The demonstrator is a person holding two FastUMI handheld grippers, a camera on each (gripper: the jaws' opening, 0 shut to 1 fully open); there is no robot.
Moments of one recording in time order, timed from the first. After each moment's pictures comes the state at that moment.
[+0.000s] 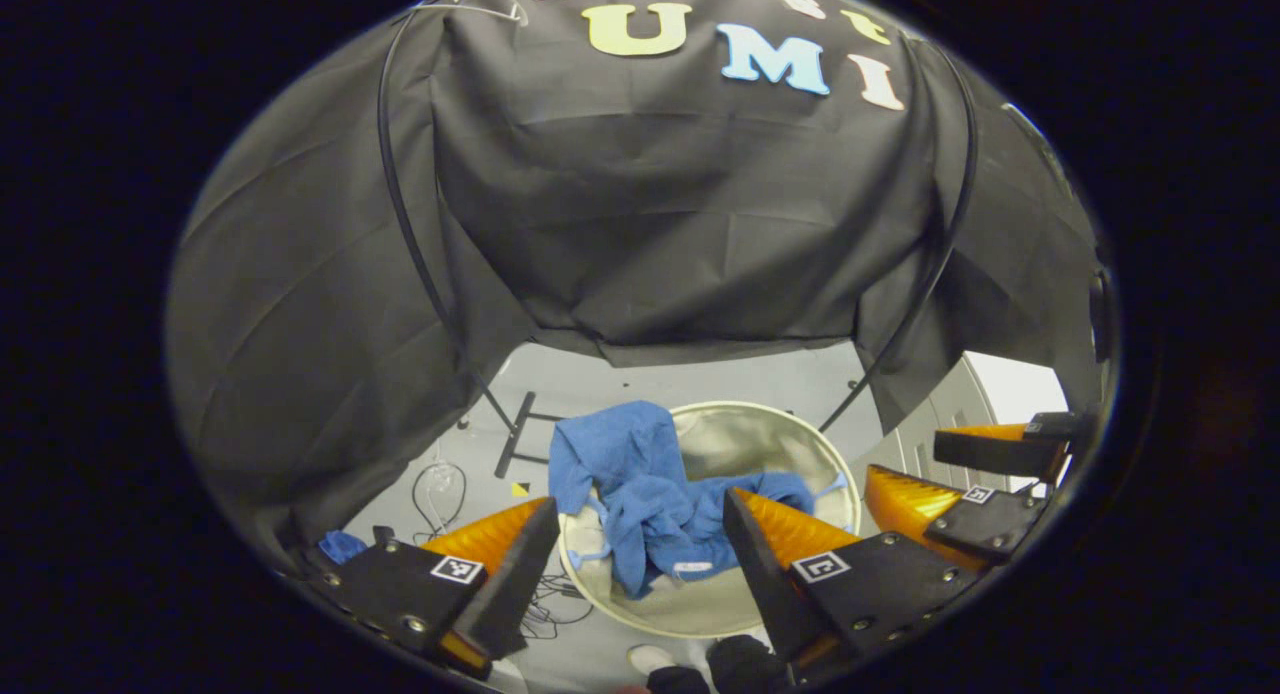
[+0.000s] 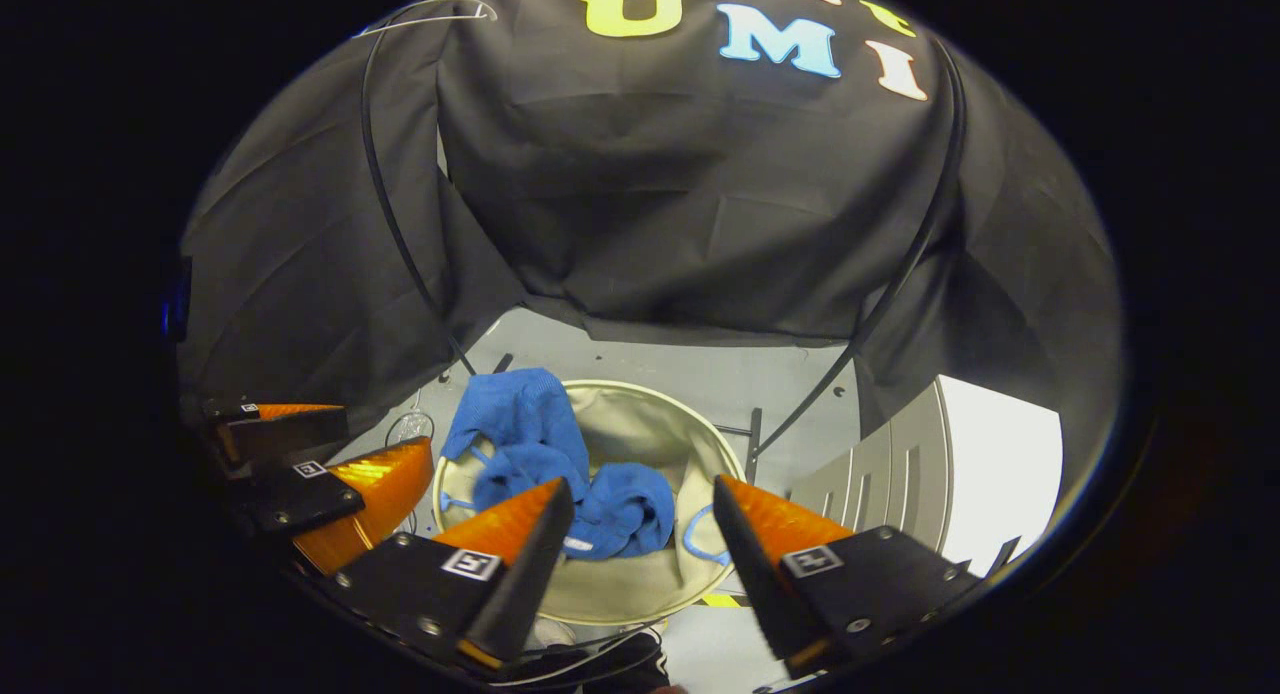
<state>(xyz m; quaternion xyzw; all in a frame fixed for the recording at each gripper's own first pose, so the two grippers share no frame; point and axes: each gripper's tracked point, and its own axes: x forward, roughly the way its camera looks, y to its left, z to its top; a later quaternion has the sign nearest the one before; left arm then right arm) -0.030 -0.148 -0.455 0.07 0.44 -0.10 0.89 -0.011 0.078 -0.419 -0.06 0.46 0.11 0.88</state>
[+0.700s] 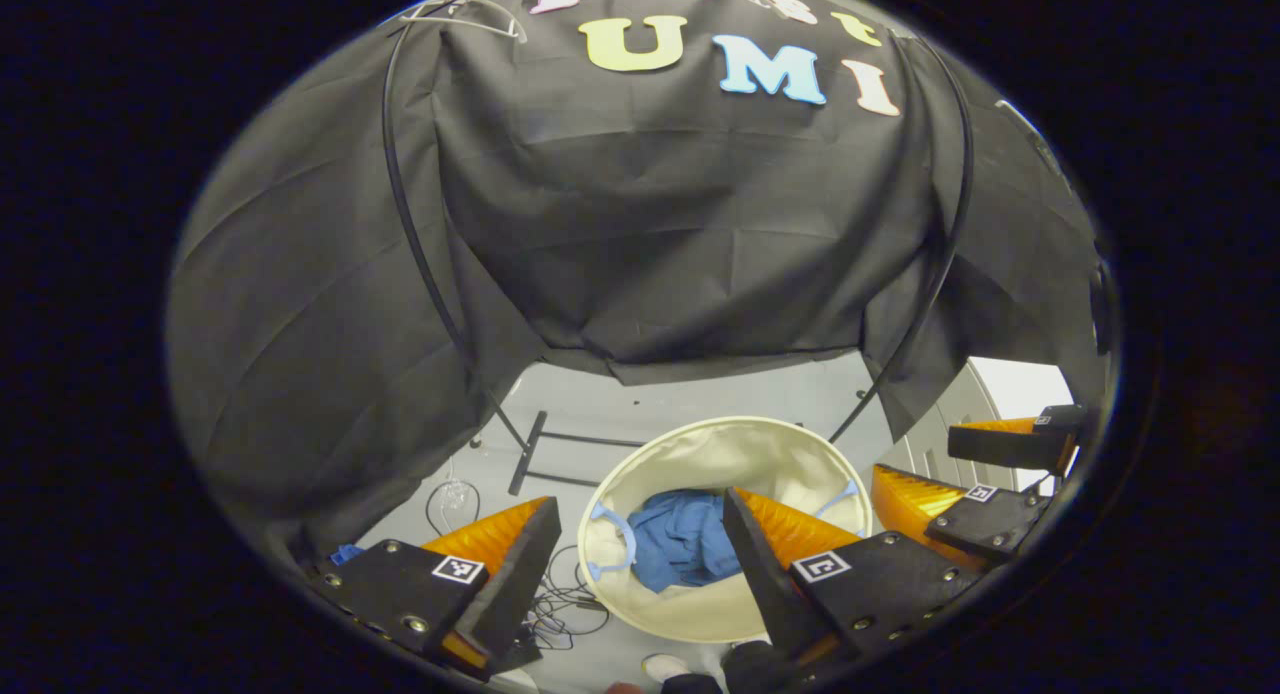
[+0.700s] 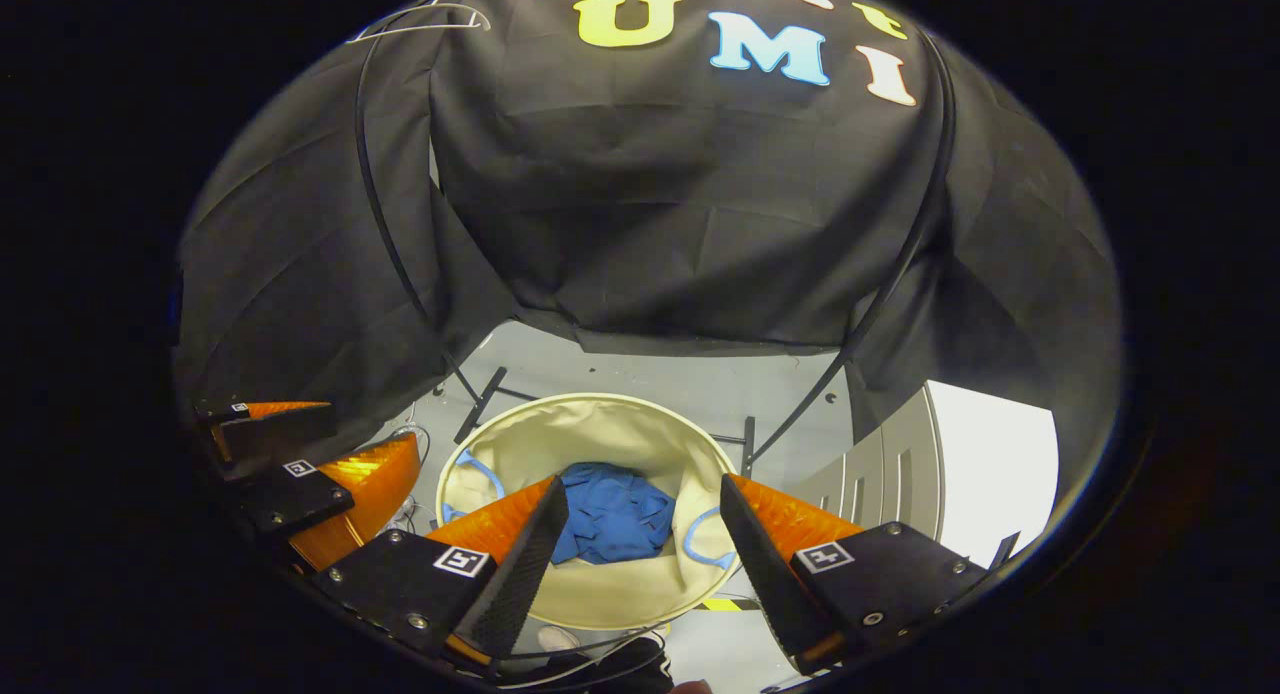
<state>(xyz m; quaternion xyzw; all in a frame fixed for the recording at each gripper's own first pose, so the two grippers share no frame) -0.021 -0.140 -0.421 0.08 0.41 -0.10 0.90 -0.011 0.079 -0.397 -0.05 0.44 0.10 0.89</state>
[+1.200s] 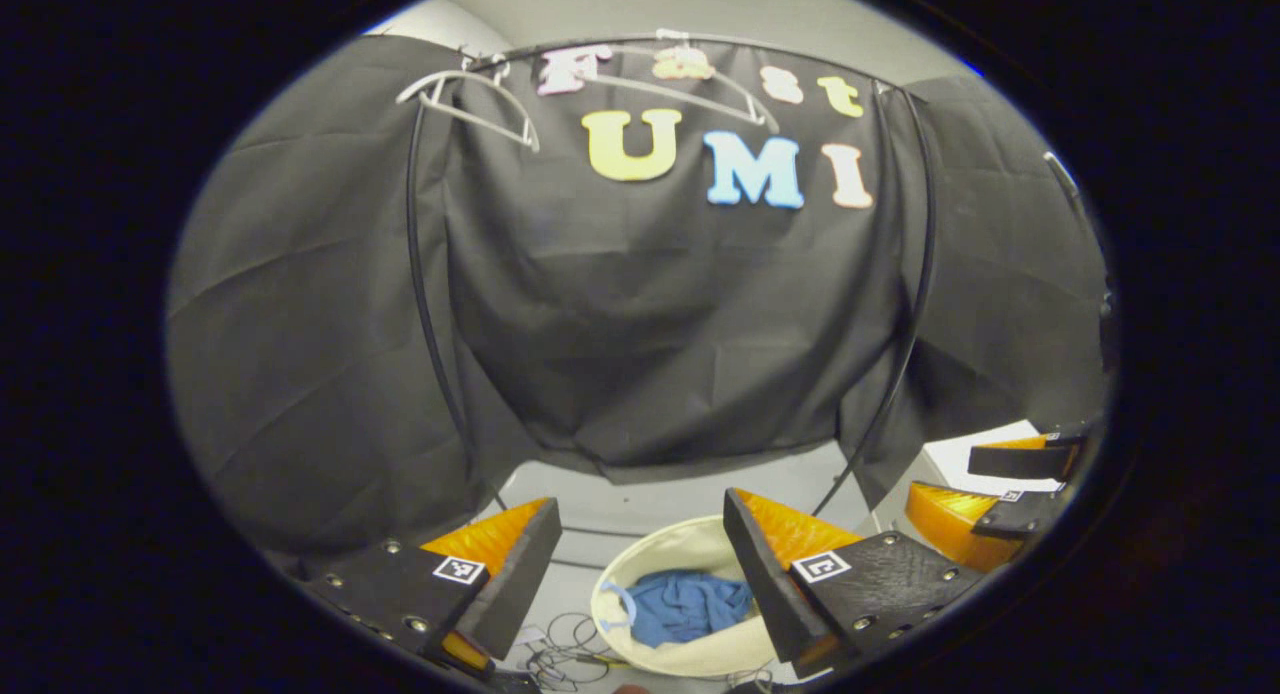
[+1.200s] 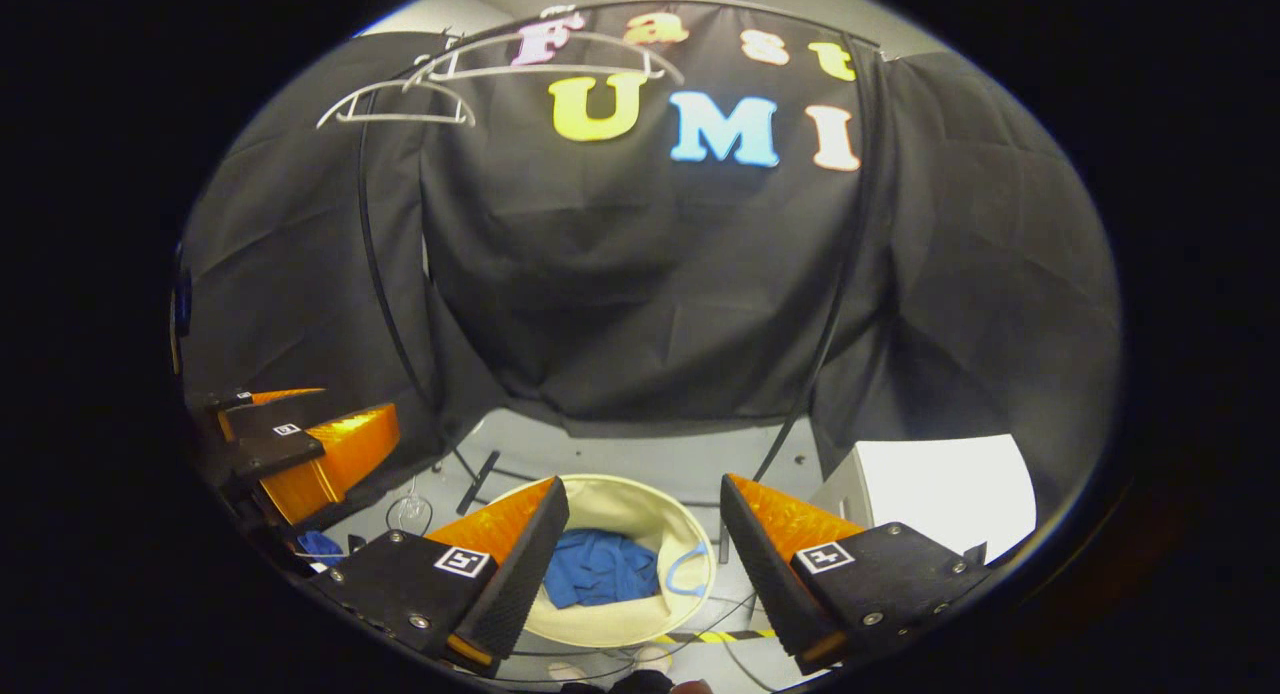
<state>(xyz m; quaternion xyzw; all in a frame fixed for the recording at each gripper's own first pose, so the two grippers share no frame) -0.006 -0.137 -0.240 0.04 0.24 -0.14 0.96 -0.025 0.048 -0.238 -0.02 0.29 0.05 0.96</state>
